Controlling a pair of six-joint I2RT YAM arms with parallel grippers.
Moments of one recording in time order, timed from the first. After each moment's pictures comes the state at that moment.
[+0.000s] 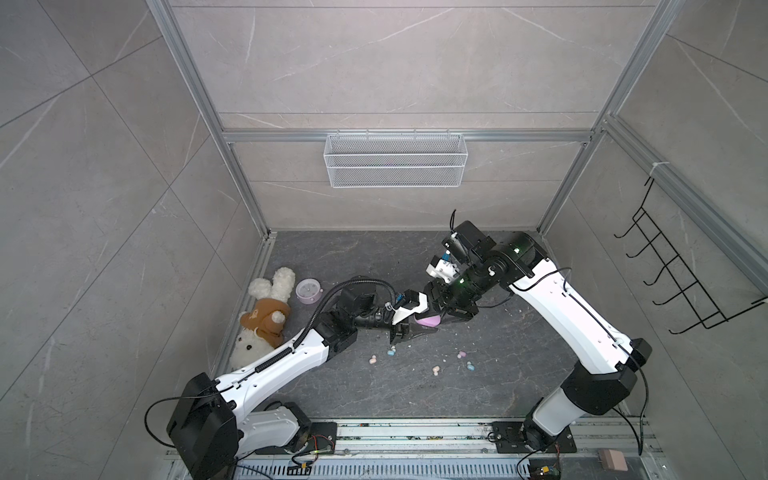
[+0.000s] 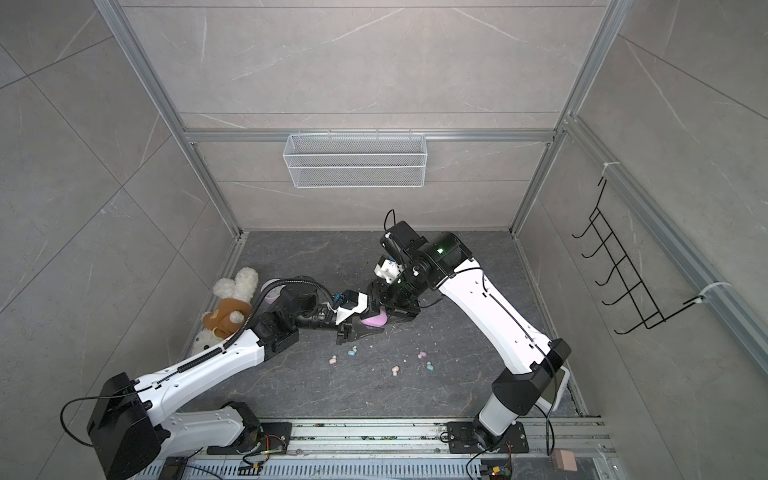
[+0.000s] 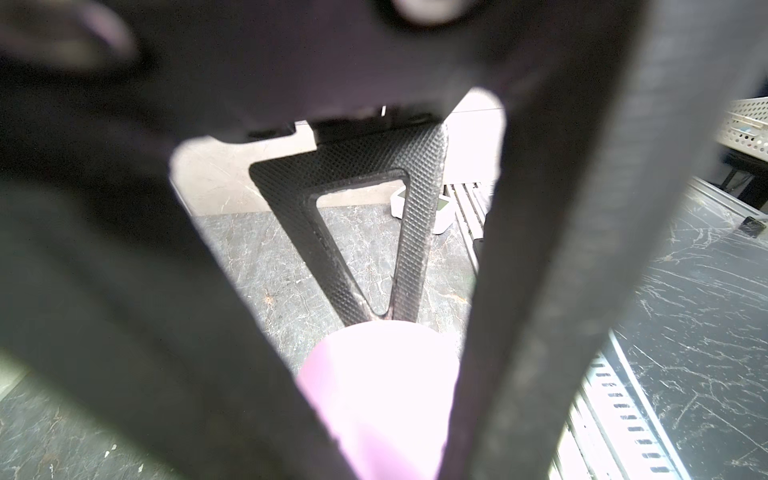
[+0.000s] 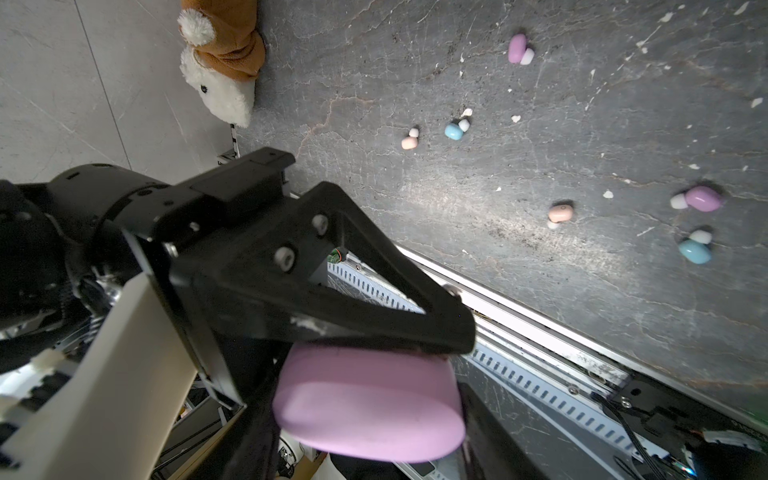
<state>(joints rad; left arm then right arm) -0.78 1.22 0.87 0.09 0.82 0.32 0.72 1.64 1.98 -1.54 -0.51 0.65</state>
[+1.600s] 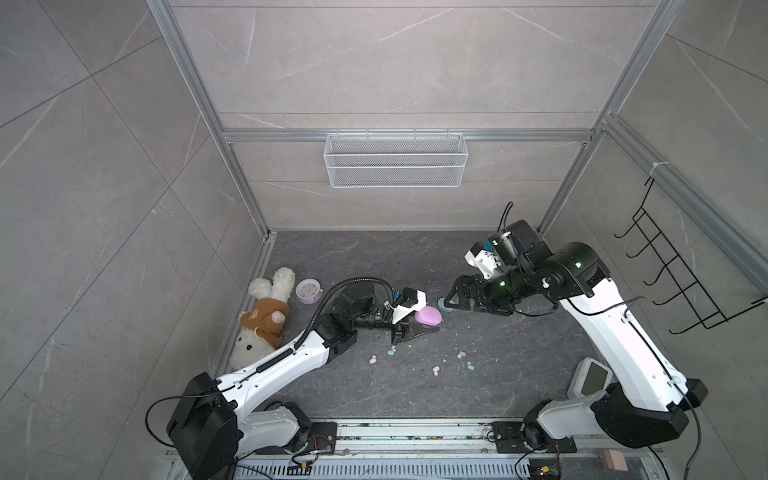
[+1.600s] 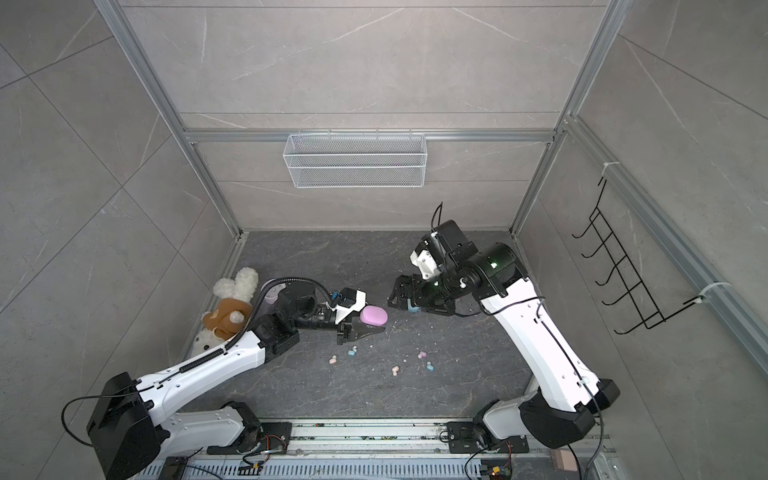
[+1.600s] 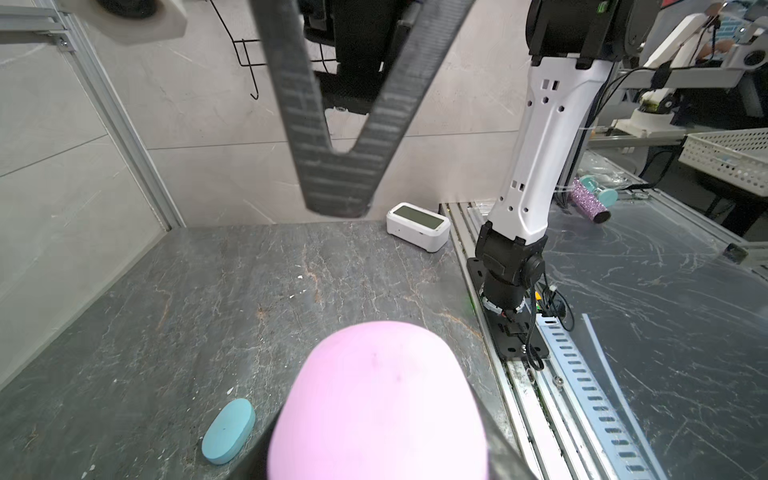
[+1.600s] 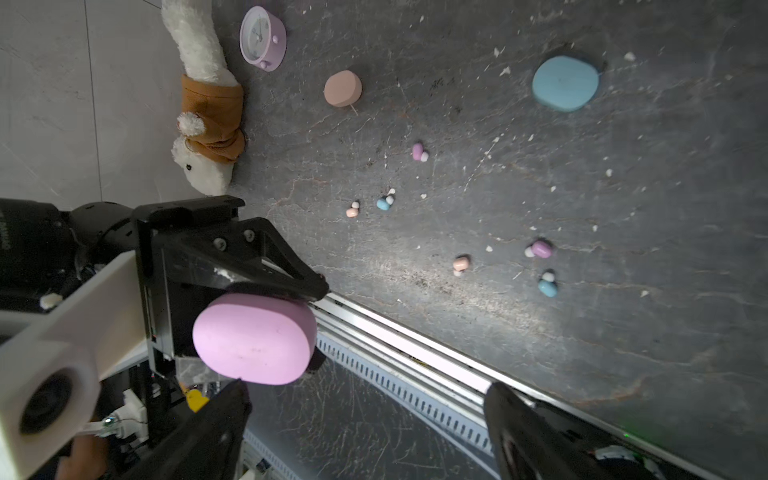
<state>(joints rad) -0.78 1.22 0.83 0.22 0.84 0.19 0.60 1.40 1.86 -1.50 -0.31 0.52</state>
